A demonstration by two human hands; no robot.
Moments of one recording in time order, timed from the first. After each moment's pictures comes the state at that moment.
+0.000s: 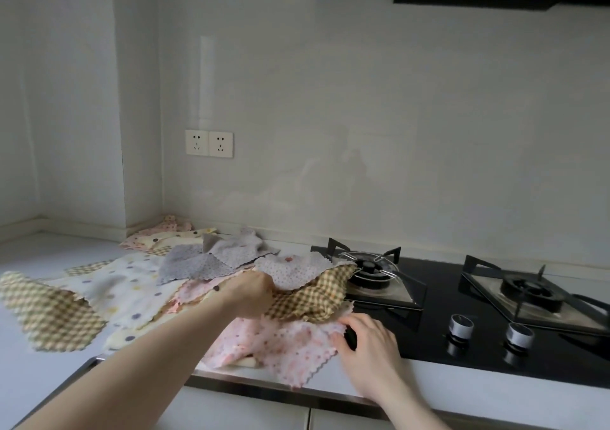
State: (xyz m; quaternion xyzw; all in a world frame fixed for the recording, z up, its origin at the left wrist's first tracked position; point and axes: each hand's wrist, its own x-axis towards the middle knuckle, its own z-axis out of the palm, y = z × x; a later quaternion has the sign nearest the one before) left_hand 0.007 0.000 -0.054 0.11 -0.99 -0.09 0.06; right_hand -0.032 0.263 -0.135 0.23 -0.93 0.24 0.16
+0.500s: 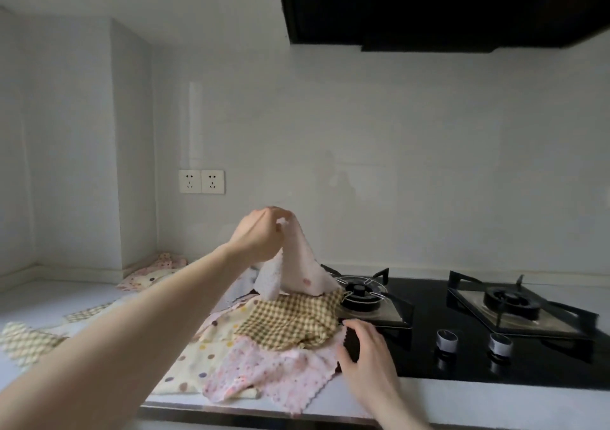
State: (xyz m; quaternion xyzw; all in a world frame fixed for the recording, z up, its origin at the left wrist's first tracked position) left_hand 0.030 0.040 0.112 0.01 -0.94 -0.13 0.33; right_hand -0.005 0.270 -0.104 0.23 -0.88 0.38 0.18
